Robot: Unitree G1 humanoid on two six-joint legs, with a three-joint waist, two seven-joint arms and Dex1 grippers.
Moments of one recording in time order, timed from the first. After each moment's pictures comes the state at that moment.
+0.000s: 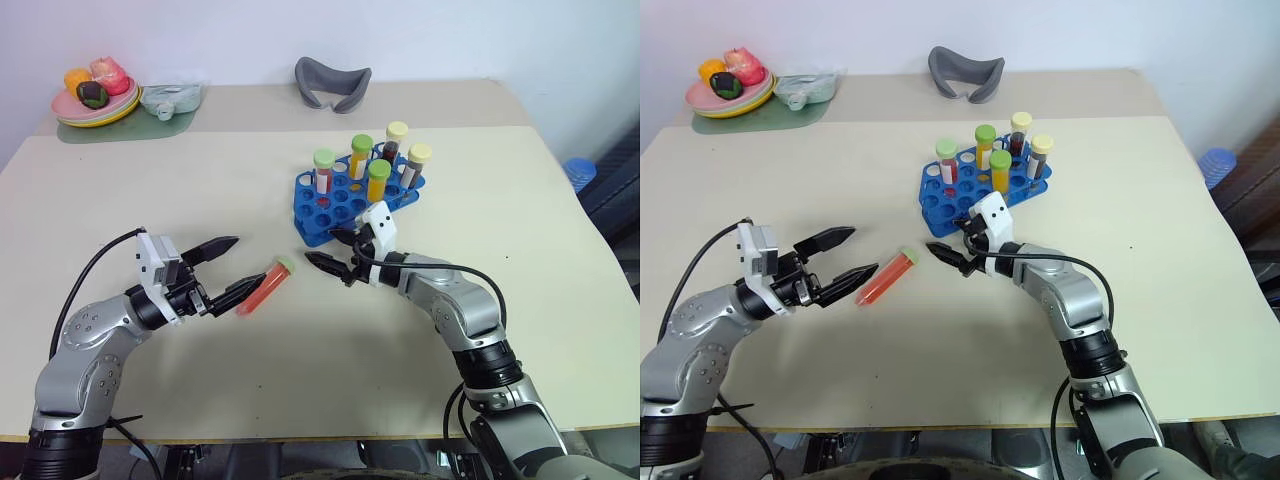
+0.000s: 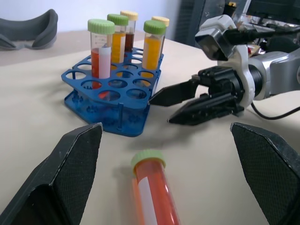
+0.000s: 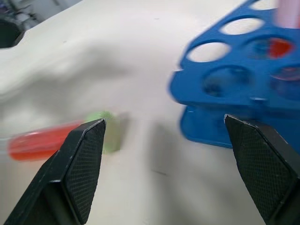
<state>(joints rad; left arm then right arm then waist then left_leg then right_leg) 0.00 0.58 0.22 -0.32 -0.64 0.30 -0.92 -0.47 -0.25 0.17 -0.04 0.37 0.62 0.63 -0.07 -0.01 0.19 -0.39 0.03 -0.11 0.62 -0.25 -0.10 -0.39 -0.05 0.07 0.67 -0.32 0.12</state>
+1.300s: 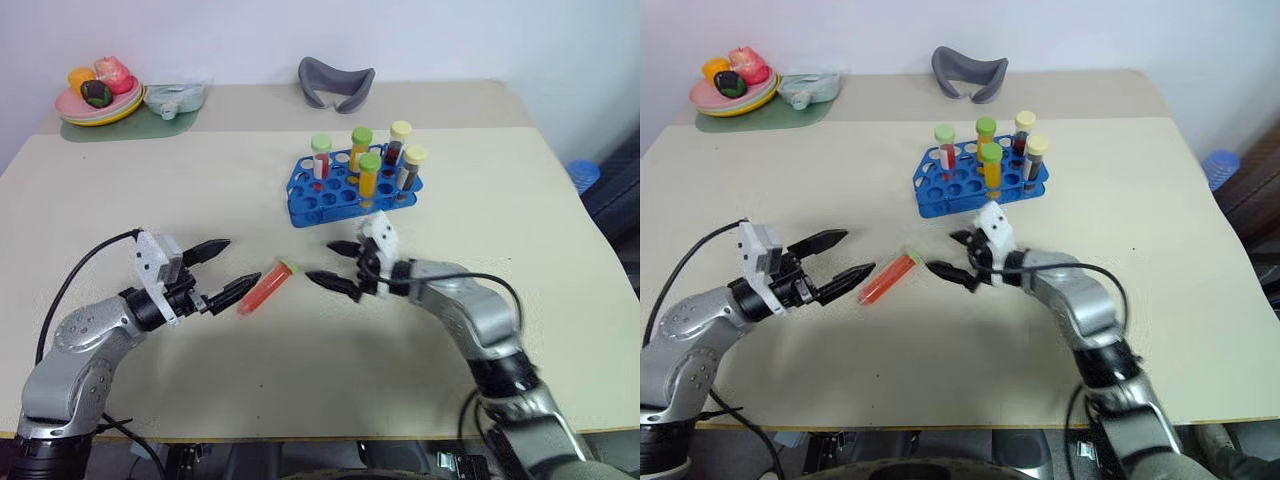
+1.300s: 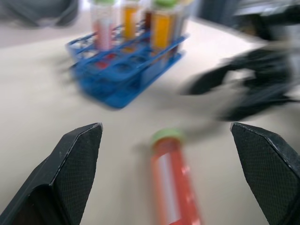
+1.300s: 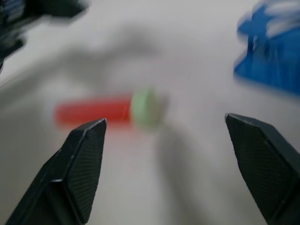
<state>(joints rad) 0.03 0.67 0.24 -0.41 -0.62 0.45 -0.75 -0.35 -0.40 0.14 -0.31 0.41 0.81 0.72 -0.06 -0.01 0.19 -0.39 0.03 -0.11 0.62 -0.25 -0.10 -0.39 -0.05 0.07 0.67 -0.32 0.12</state>
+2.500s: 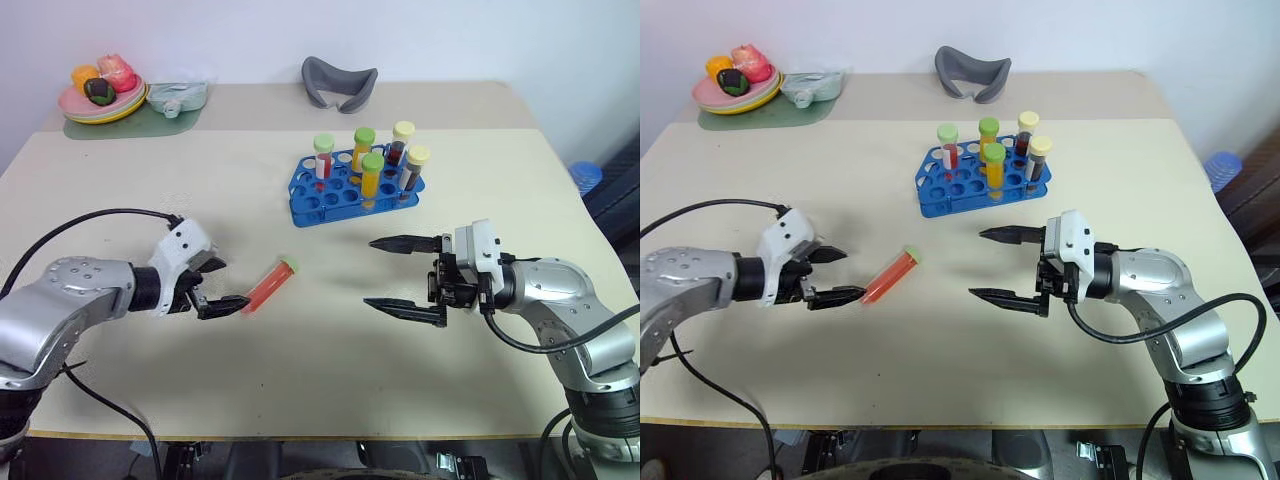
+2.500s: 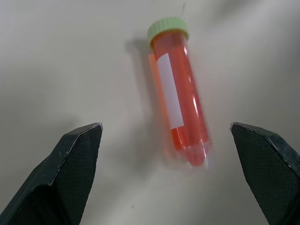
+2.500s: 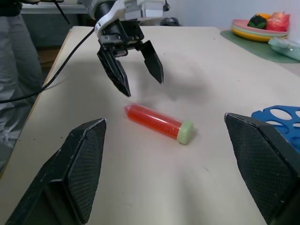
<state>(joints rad) -0.29 1.03 0.01 -0.49 -0.62 1.03 -0.78 -0.24 -0.67 -0.04 -0.44 0.56 0.37 1.08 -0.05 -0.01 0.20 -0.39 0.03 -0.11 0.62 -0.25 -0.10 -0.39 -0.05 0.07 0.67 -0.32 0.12</state>
